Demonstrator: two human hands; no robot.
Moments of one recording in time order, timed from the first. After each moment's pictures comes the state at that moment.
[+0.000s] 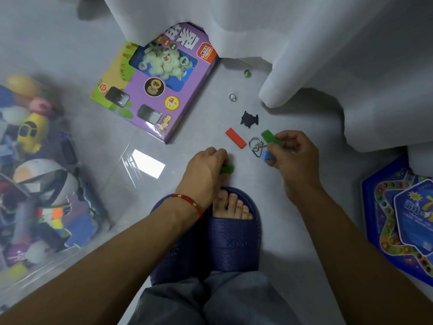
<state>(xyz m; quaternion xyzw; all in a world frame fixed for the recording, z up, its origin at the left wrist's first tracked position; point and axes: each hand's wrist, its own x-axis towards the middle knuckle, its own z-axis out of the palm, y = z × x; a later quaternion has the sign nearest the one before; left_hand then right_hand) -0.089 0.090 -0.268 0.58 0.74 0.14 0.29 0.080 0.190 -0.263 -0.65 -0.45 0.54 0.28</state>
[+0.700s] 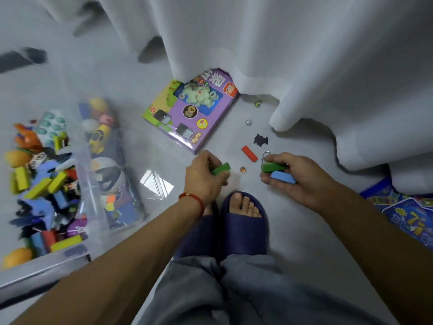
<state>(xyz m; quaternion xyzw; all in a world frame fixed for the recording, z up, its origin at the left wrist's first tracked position) -0.103 0.058 -0.195 0.24 0.80 0.37 0.40 0.066 0.174 -0.150 -0.59 -0.28 0.74 0.13</state>
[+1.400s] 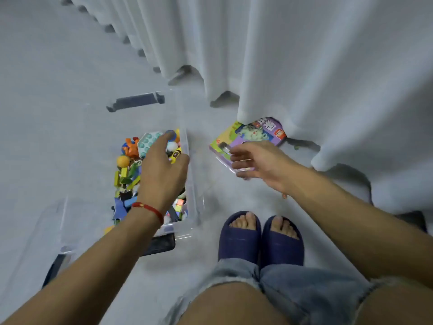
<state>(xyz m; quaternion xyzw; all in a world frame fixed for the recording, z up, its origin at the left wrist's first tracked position) -0.223 -0.069 -0.009 0.21 0.87 0.41 0.15 -0.108 0.104 -0.043 -0.44 -0.51 0.74 0.02</state>
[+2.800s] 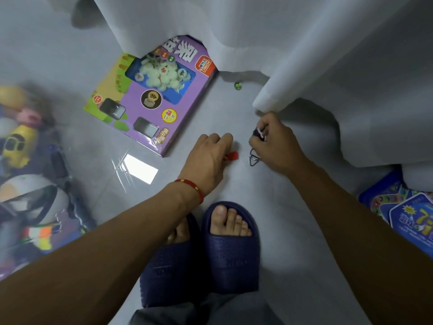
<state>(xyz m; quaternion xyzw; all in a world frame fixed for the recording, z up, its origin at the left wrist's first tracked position) -0.107 0.140 -0.288 0.64 0.71 0.23 0.20 0.043 0.250 -0.266 -0.55 -0.74 0.39 0.04</state>
